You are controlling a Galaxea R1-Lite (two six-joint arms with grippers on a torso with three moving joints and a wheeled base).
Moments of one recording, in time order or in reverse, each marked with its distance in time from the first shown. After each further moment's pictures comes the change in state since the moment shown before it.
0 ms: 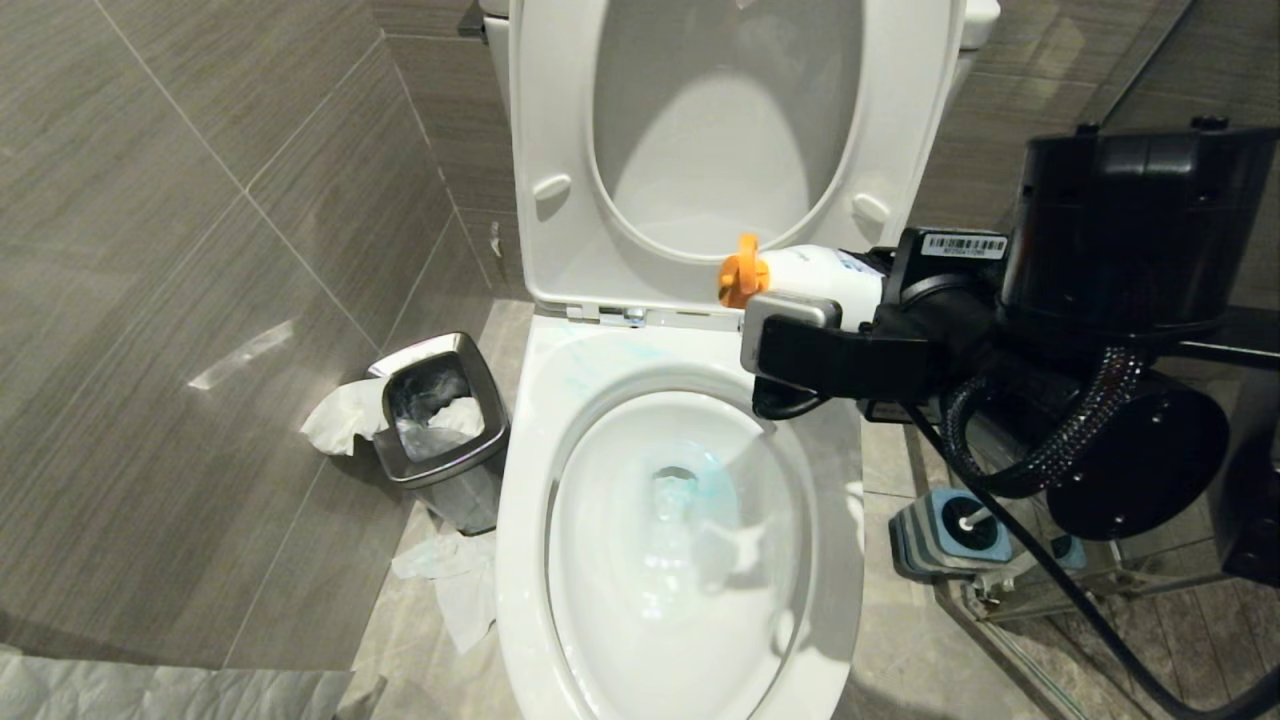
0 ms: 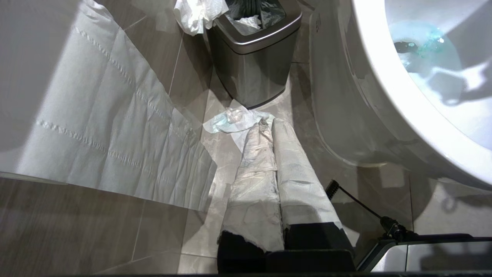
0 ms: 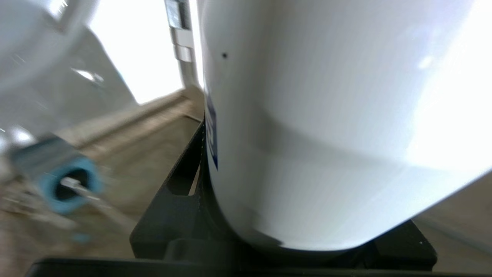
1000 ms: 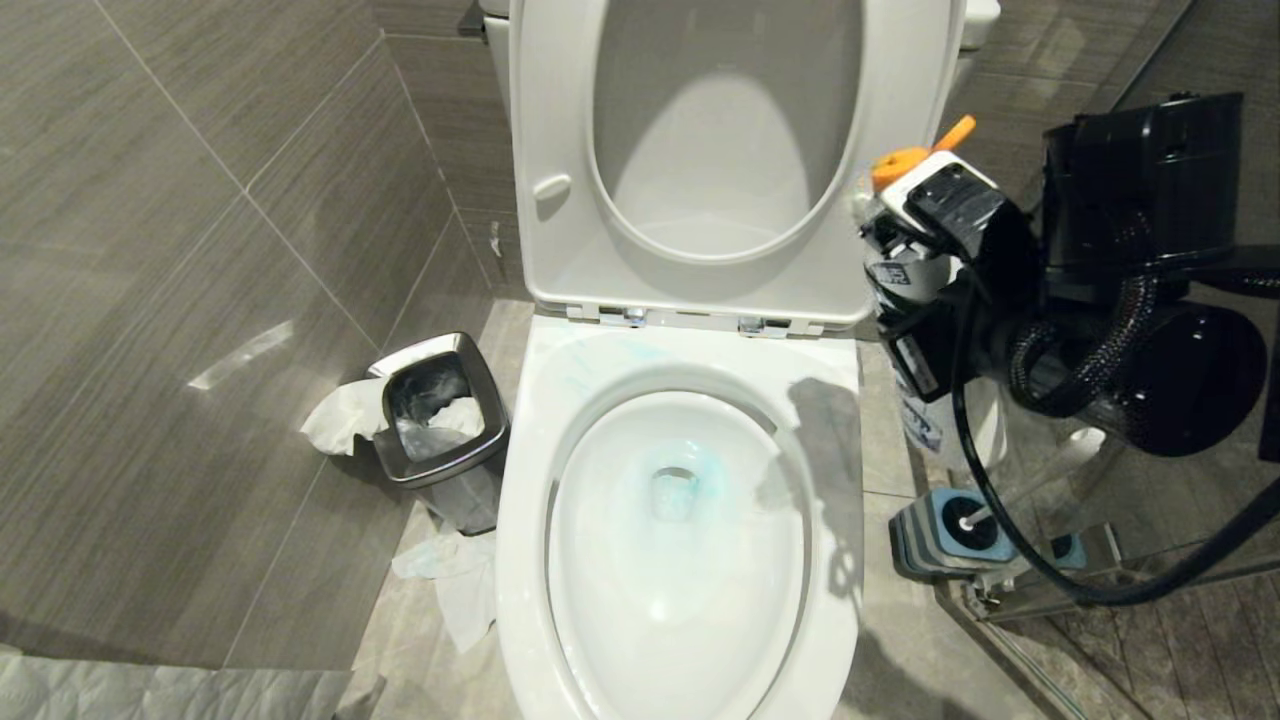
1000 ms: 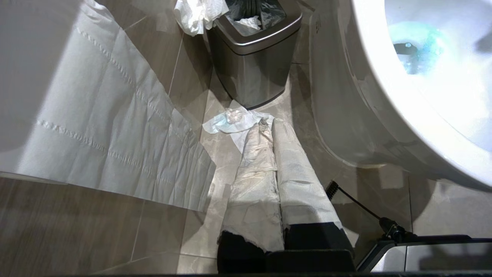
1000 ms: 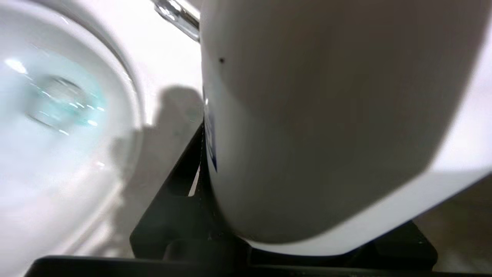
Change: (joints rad) left arm -0.001 0.000 0.000 -0.002 0.001 -0.004; right arm -0.199 -0.027 -0.088 0.281 0.177 0.961
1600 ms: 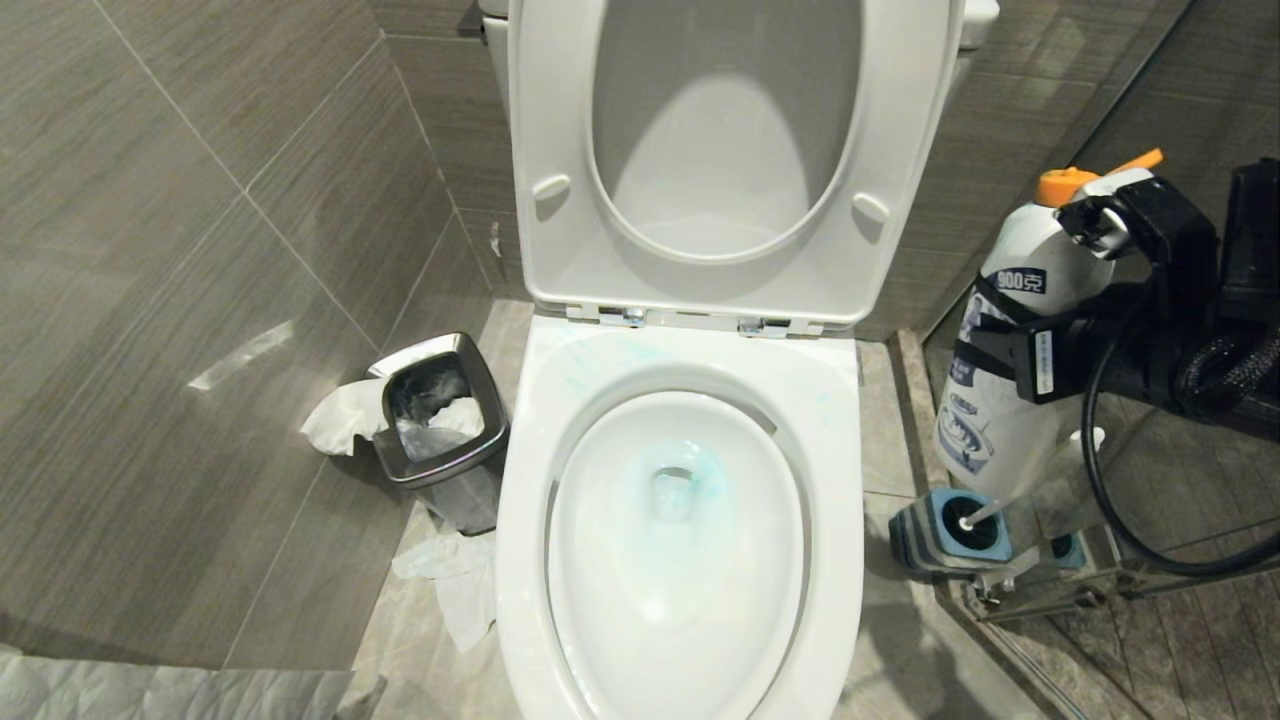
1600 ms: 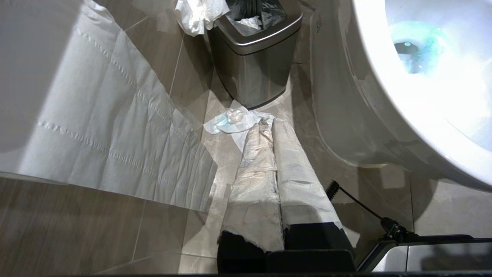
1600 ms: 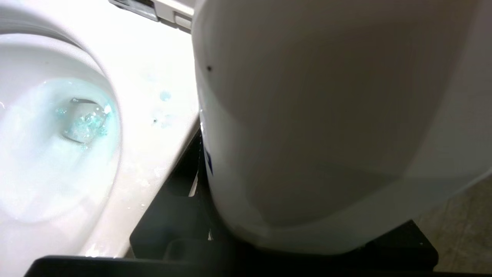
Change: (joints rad) left arm 0.001 0.000 0.000 0.000 0.001 0.003; right arm -0.350 -0.124 0.214 -0.097 0.420 0.231
